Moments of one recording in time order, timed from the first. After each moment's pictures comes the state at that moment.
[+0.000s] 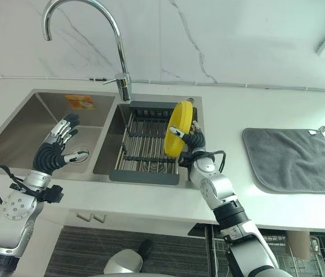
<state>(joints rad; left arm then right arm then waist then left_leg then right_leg) 0.04 0.59 0.04 -0.14 -0.26 -0.27 -0.08 -0.49 -0.28 0.26 0.18 0.57 0.26 -0.39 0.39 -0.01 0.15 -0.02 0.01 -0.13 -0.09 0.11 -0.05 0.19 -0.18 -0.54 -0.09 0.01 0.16</state>
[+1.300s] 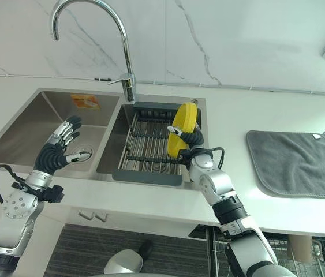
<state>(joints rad) 0.04 0.59 0.04 -0.15 -0.26 -0.22 -0.09 -0.54 -0.28 0.27 0.19 0.57 0.32 -0.41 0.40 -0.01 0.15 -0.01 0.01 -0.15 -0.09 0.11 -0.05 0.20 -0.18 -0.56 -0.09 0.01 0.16</state>
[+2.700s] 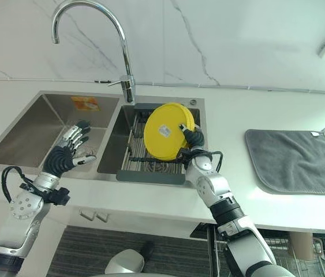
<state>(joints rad) 0.04 0.57 -0.02 -0.15 -0.30 -0.20 -0.11 -0.50 -0.25 0.29 0.20 0.80 0.02 -0.46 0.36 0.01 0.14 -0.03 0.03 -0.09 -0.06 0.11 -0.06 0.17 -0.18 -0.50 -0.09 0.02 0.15</state>
